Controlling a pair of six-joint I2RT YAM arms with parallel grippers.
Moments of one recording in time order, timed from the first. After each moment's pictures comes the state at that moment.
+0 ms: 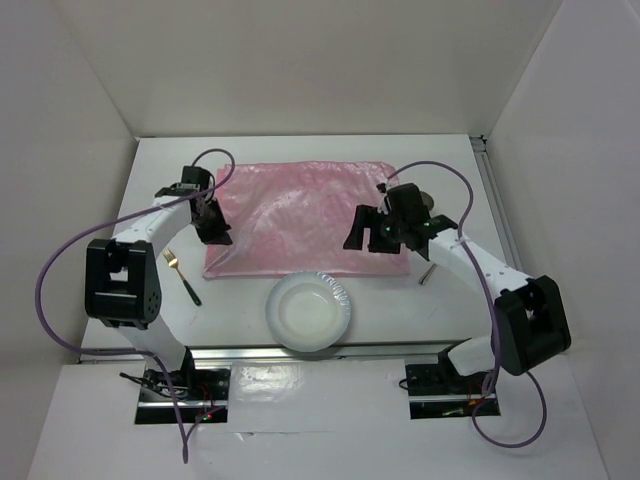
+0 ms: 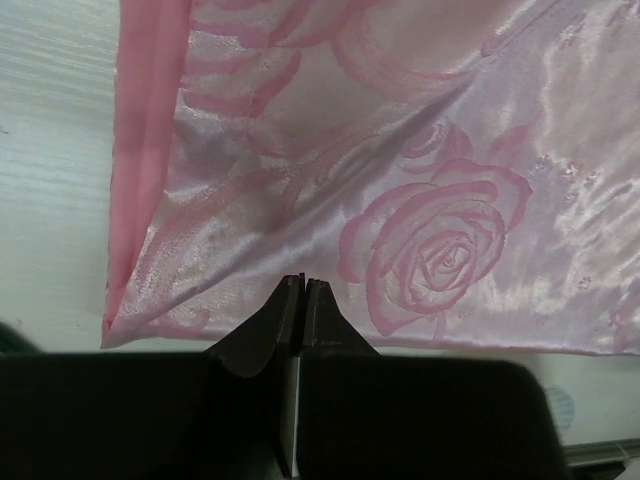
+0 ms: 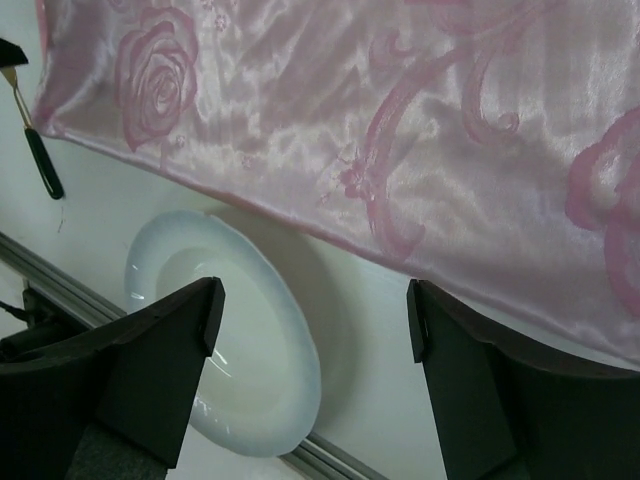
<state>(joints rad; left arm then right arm) -0.04 1.67 1.20 -0.68 0.13 -0.51 0.40 1.41 0.97 -0.37 -0.29 0.48</state>
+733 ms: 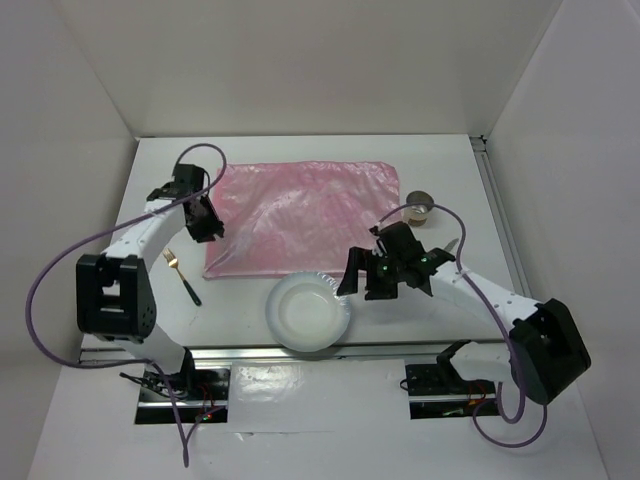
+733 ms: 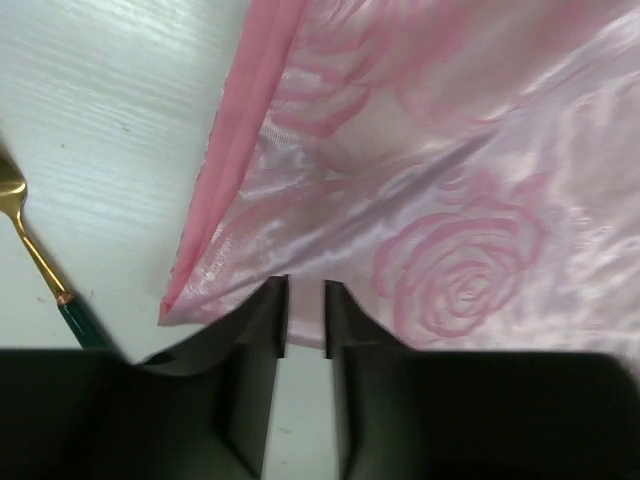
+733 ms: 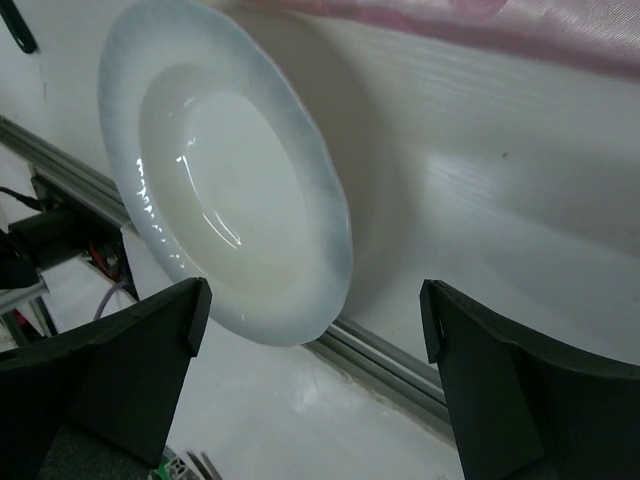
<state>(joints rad) -0.04 1.64 1.17 -0.68 -0.03 -0.55 0.53 1.22 0.70 -0.42 -0.36 0.65</state>
